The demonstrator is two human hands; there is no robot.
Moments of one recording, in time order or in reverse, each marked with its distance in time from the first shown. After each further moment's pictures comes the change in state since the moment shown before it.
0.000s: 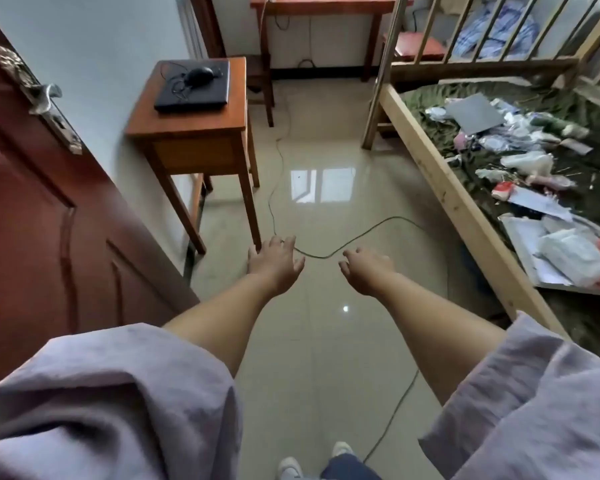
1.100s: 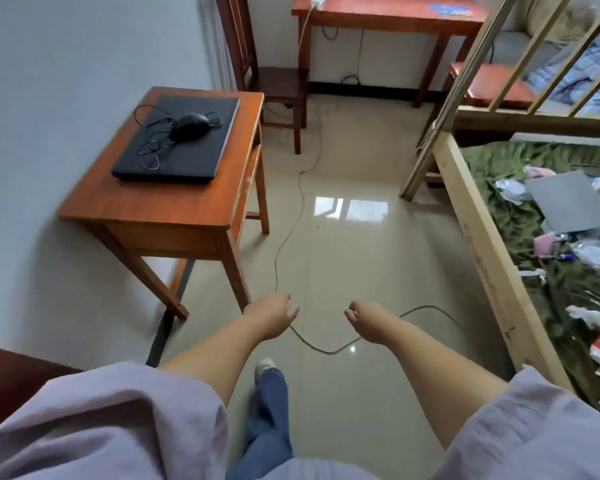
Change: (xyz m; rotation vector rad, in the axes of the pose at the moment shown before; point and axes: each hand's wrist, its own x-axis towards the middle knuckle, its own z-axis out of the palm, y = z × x) left_hand 0.442 -0.038 -0.021 -0.205 -0.355 -0.182; right_hand 0.457 0.058 -0.086 0.058 -0.356 -0.101
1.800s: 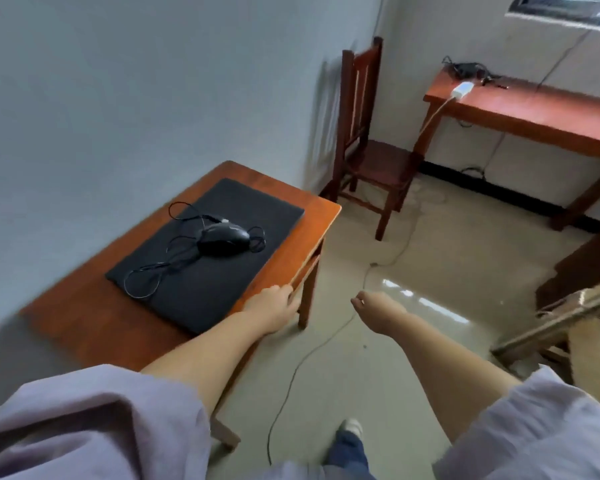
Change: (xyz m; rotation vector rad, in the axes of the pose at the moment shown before) left_hand 0.301 -0.030 -0.286 -0.231 0.327 -0.253; right_hand 0.394 -0.107 -0.331 -0.171 0.051 -0.341
